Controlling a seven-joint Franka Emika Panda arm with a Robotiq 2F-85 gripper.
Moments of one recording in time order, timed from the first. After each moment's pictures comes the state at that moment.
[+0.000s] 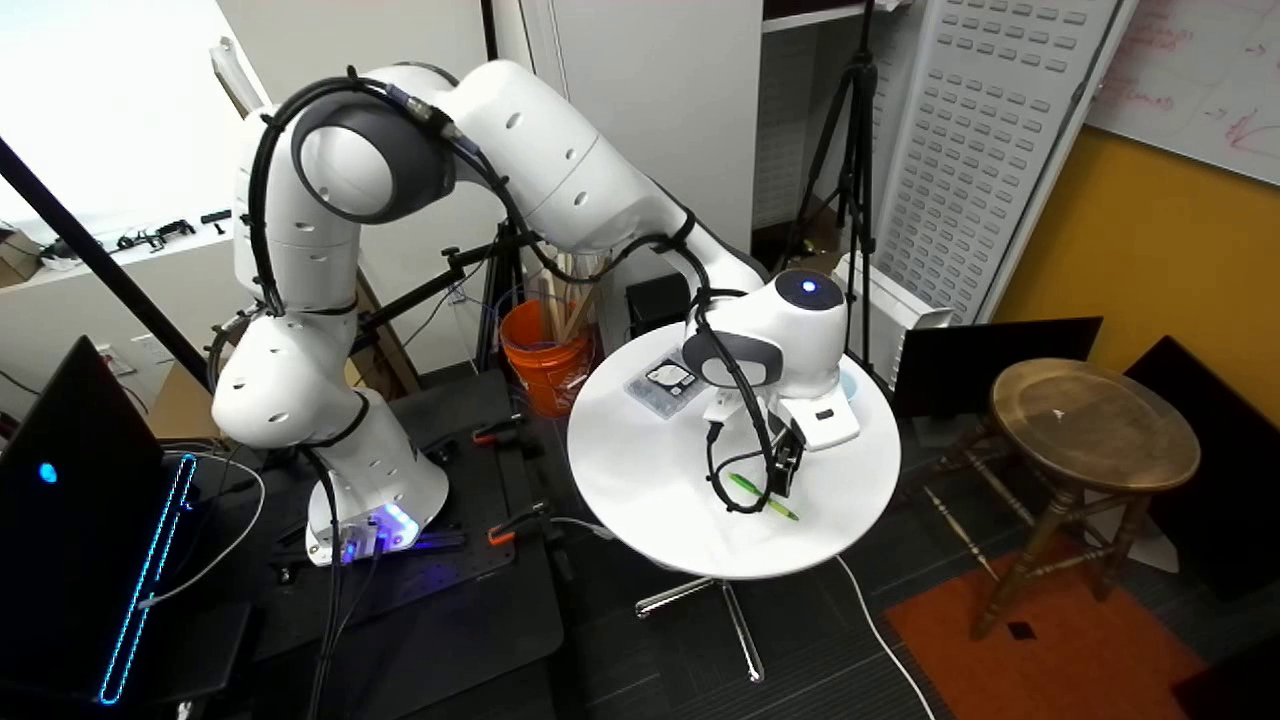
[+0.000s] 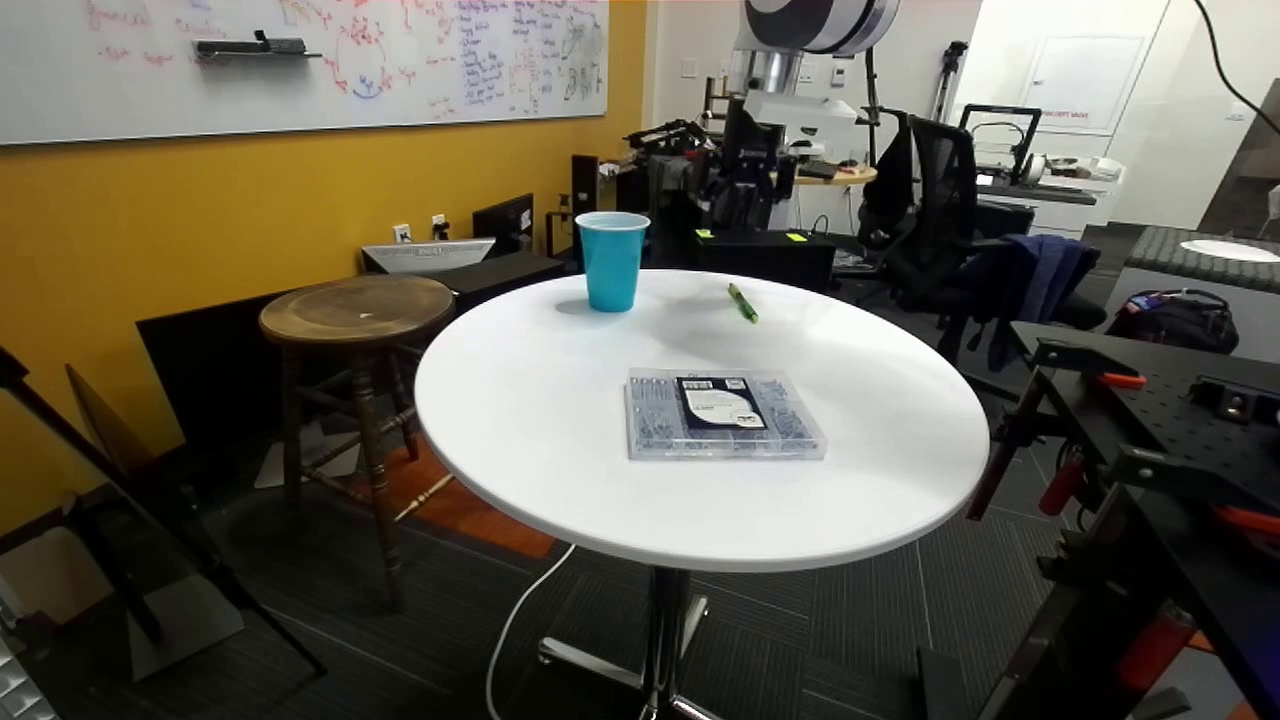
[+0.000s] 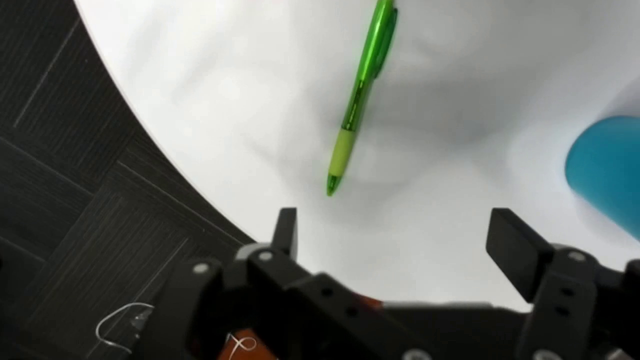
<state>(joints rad) -0.19 0.51 -0.22 -1.98 0.21 2.54 0.31</state>
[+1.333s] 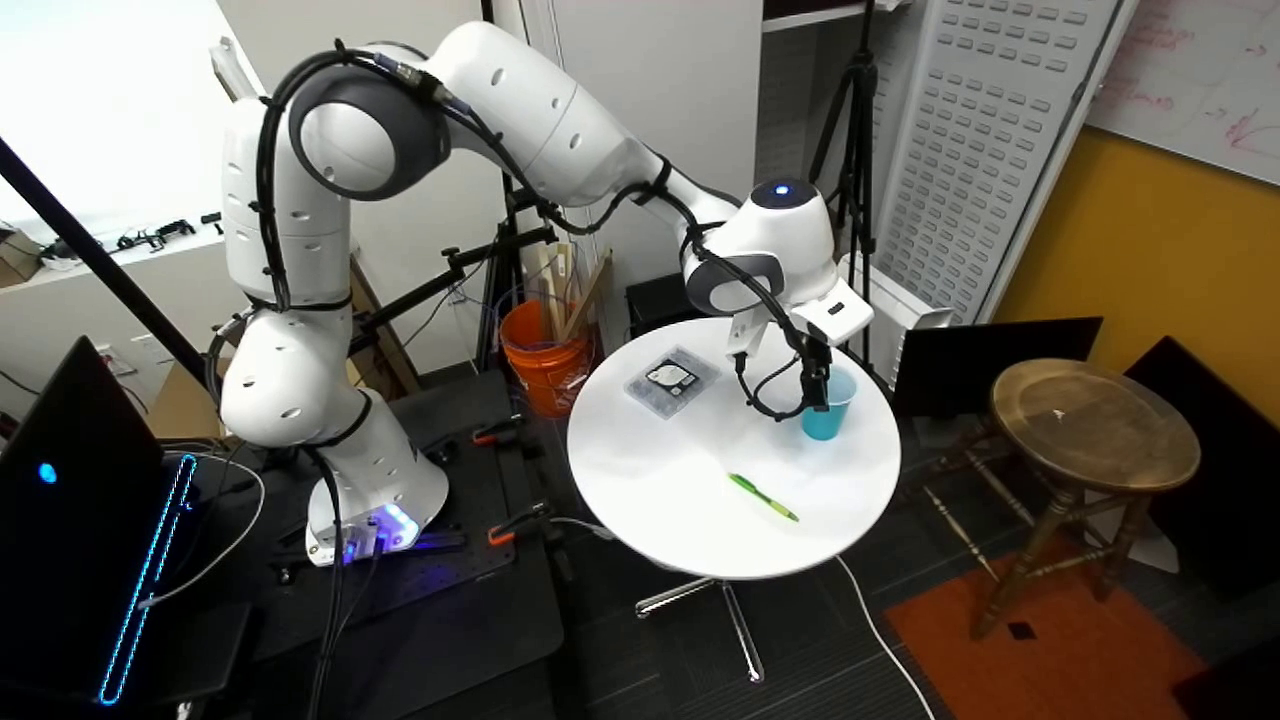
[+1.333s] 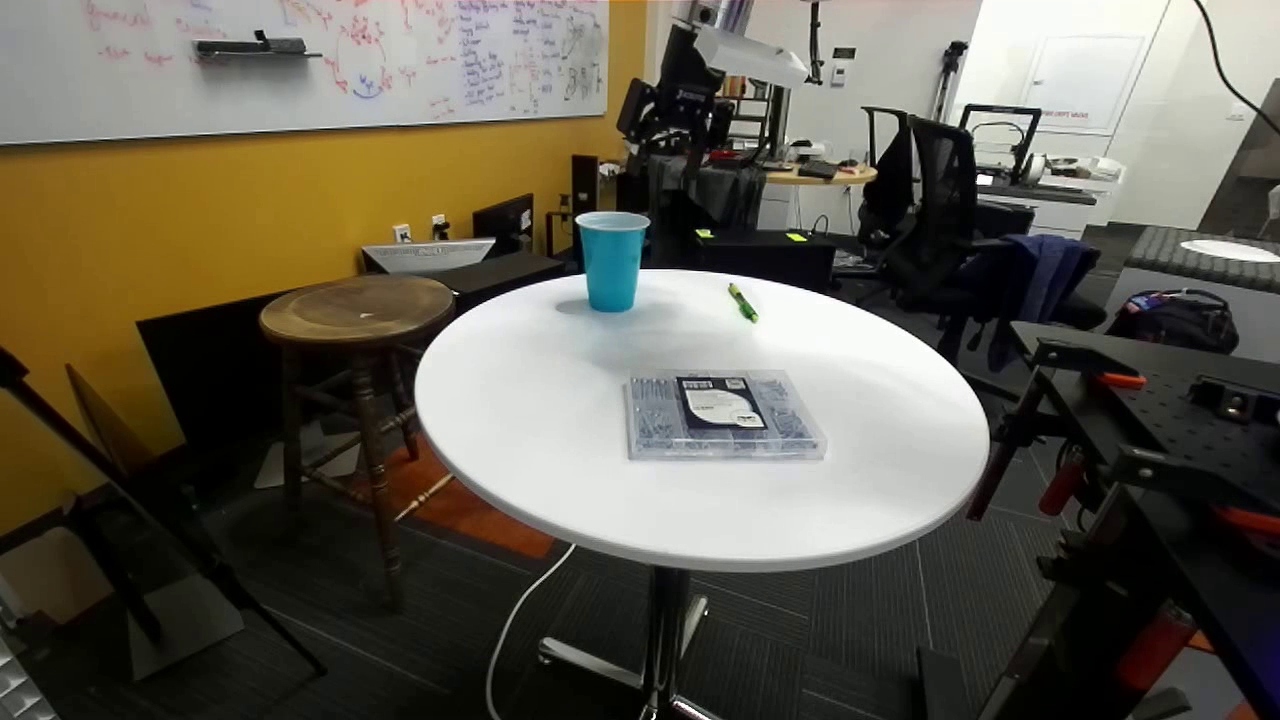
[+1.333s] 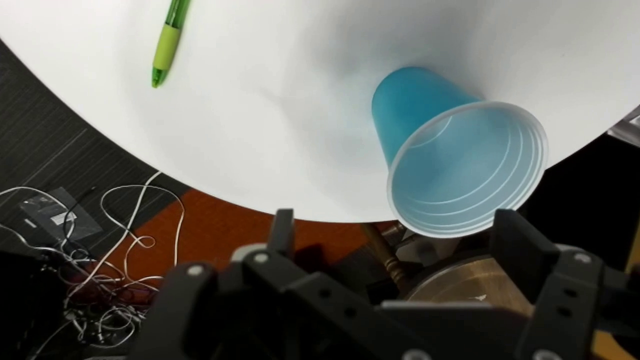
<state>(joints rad) -0.10 0.46 -0.16 -1.93 0.13 2.68 0.31</state>
